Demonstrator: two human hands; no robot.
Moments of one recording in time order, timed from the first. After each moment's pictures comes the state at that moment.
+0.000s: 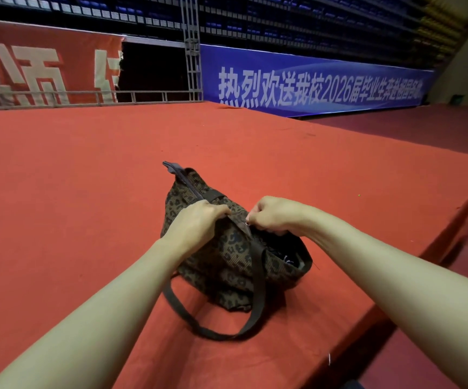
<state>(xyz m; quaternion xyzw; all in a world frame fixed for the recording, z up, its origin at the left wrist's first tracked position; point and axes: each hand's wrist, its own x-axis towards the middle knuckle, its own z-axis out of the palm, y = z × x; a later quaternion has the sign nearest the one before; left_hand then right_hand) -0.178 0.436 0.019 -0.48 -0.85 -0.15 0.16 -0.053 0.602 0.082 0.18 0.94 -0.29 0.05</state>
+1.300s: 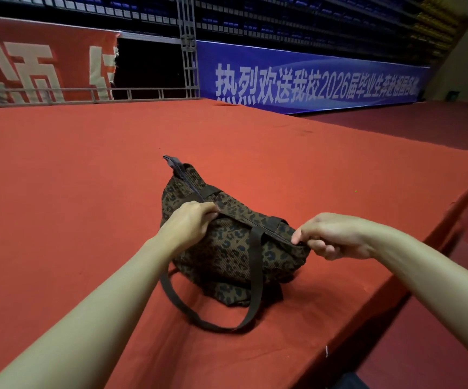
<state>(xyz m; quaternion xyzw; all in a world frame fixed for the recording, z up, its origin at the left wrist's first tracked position) -0.193 0.425 0.009 -0.46 -0.85 -0.23 0.11 0.040 0.651 0.075 0.26 0.81 -0.52 0.11</state>
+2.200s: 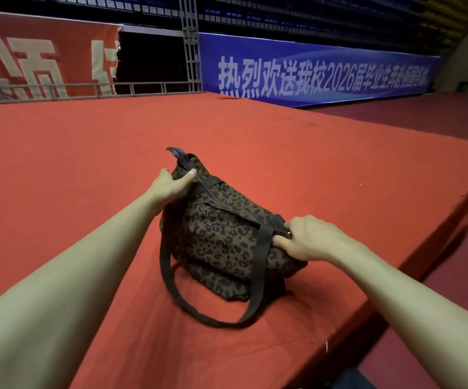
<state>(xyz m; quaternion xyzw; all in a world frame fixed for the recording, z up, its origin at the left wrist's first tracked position) -0.253 0.426 0.044 -0.18 -0.84 -0.50 -0.10 0.012 0.632 0.031 0.22 0.97 -0.06 0.01</state>
